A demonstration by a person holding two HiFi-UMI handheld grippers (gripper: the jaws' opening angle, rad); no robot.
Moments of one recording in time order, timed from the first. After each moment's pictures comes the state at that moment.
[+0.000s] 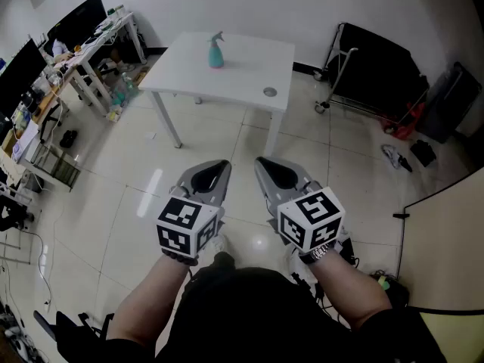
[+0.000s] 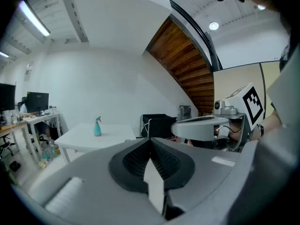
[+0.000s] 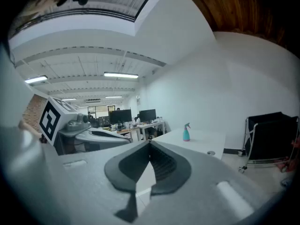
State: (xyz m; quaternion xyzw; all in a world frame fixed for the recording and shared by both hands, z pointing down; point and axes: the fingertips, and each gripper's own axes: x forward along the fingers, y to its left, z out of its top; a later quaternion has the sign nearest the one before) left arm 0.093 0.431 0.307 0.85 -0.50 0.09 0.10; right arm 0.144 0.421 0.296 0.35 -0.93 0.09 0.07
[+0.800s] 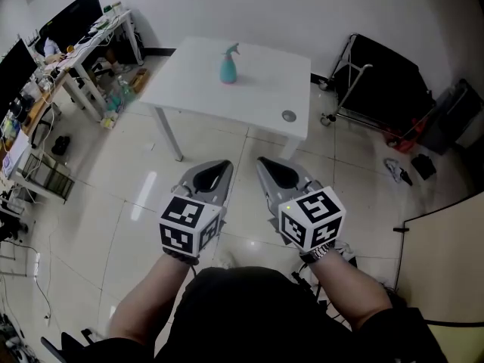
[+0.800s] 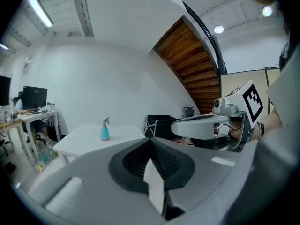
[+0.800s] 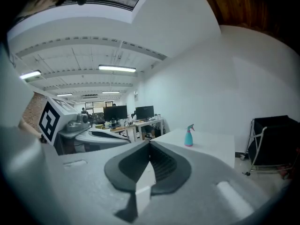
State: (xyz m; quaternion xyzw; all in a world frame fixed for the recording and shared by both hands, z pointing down) left arm -0.003 0.303 0.316 0.86 -0.49 0.09 0.12; right arm 0.045 0.294 0.302 0.36 -0.92 0.09 0.09
